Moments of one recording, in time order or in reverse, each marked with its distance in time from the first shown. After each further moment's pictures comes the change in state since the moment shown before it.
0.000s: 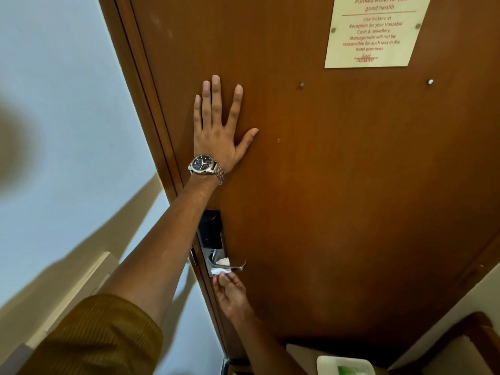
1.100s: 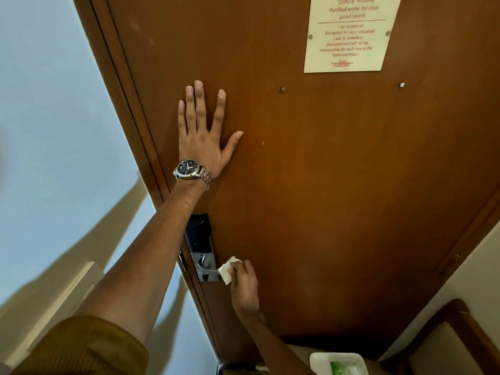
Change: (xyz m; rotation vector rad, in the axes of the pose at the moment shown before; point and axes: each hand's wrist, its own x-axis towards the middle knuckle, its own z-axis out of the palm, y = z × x) left_hand 0.001 -0.002 -0.014 -0.042 -0.145 -0.023; right_hand 0.005 -0.039 -0.030 -1.712 0.146 -0.975
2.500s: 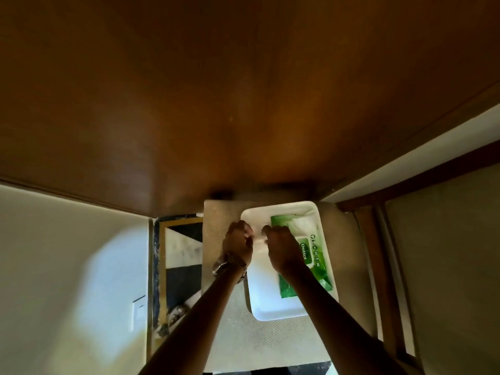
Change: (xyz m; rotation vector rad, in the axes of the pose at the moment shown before) left_hand -0.702 0.381 0.214 -0.674 -1.535 -0.583; right_hand -0.170 0.510 0.045 -0.406 -0.616 0.395
